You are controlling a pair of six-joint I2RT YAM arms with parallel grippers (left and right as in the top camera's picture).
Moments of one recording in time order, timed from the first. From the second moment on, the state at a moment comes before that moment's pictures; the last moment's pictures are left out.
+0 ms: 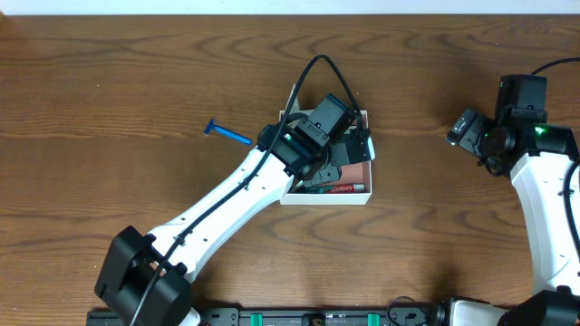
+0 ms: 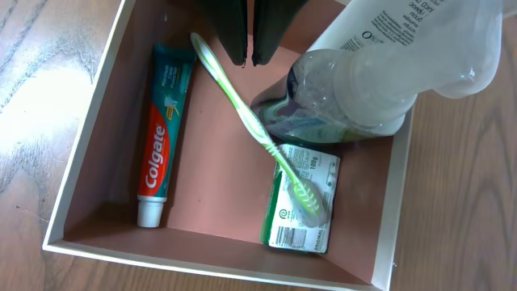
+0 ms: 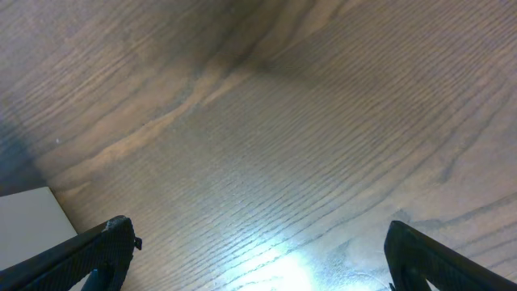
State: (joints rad) left arm -0.75 1.70 1.40 -0.81 -0.01 0.65; right arm -0.13 1.44 1.18 -0.89 0.12 0.47
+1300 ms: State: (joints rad) left arm -0.29 1.37 1.40 -0.81 -0.41 -0.40; right arm -0.13 1.44 1.18 -0.89 0.12 0.47
